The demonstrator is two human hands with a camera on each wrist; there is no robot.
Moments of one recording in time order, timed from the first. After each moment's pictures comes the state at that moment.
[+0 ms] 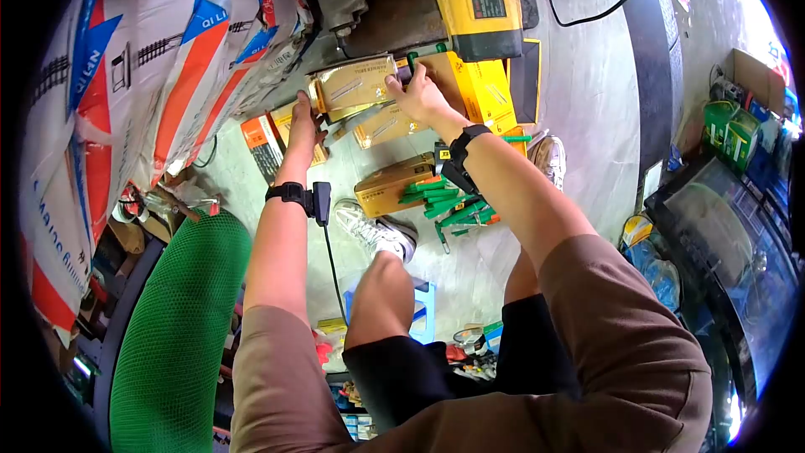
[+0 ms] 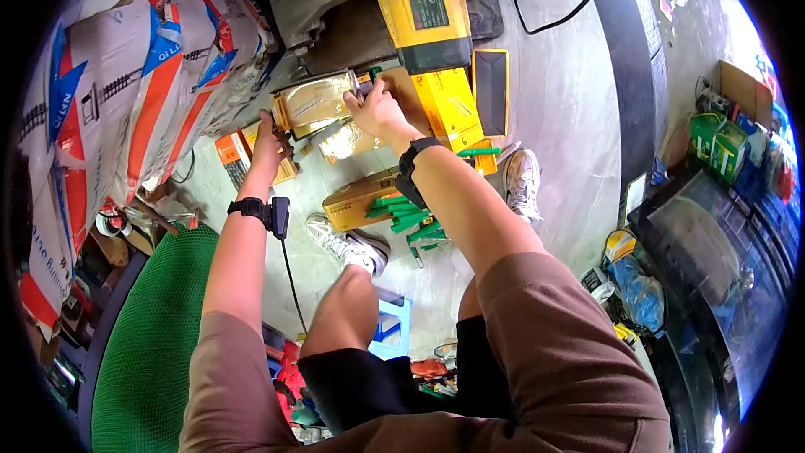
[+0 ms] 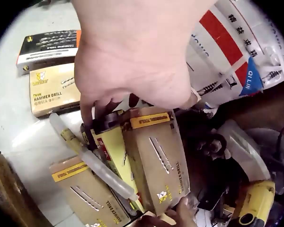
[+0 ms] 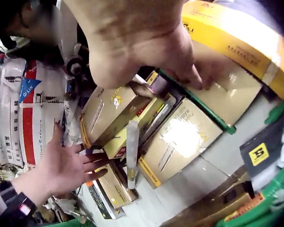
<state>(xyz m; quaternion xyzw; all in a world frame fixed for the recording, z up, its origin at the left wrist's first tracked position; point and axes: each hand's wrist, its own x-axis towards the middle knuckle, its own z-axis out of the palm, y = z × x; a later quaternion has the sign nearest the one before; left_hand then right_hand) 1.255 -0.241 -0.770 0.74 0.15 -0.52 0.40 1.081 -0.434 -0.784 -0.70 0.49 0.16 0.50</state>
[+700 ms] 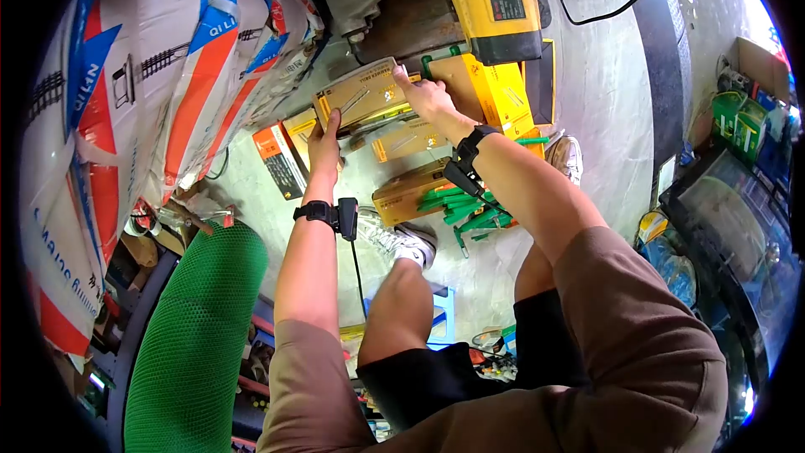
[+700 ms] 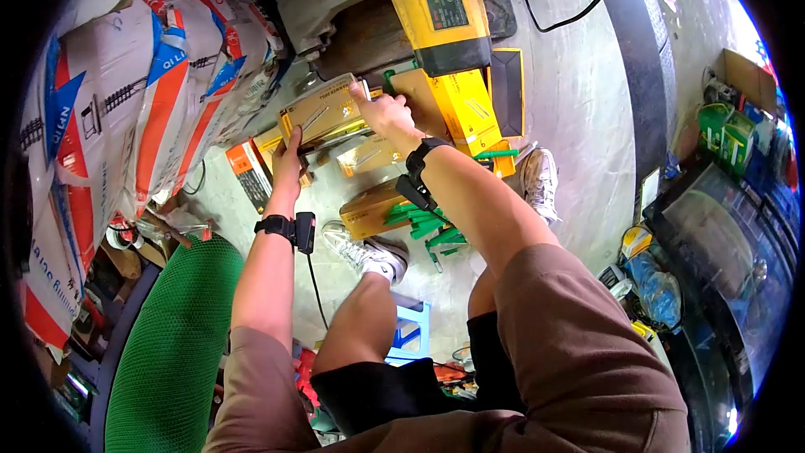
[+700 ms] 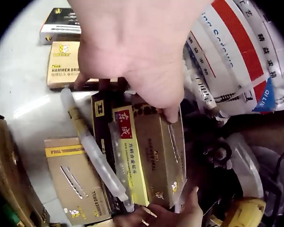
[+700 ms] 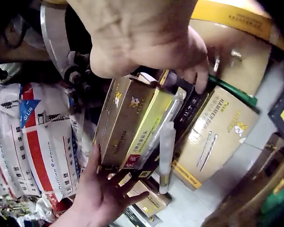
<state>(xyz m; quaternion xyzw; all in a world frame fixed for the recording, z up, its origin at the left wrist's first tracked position) 1.234 -0.220 -0.785 0.78 0.12 -0.47 0.40 1.105 -0.439 -0.788 -0.58 0.53 0.34 0.51</state>
